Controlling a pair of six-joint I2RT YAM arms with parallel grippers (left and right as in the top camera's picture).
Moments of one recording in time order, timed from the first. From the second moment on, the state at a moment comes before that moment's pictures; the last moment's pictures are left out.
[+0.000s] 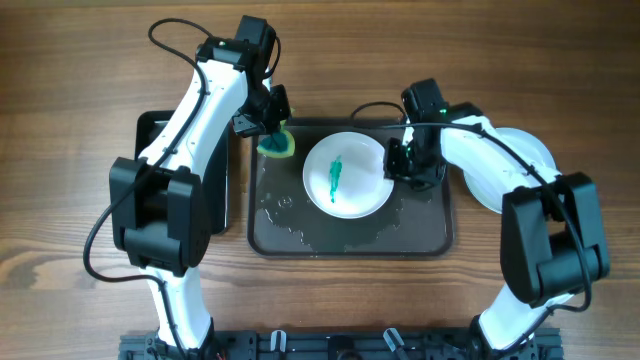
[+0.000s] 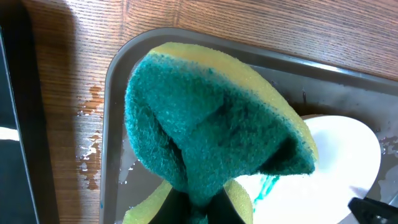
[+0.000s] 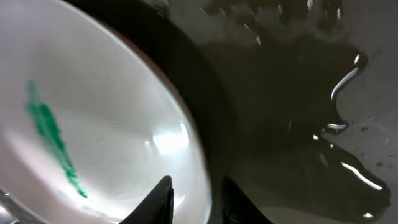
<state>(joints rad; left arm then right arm) -0.27 2.06 1.76 -1.15 0.14 -0.48 0.28 1.87 1.18 -0.80 -0.26 0.50</state>
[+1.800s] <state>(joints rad) -0.50 2.11 1.52 -0.96 -0.09 -0.60 0.29 1.93 1.15 -0.69 -0.47 0.51</state>
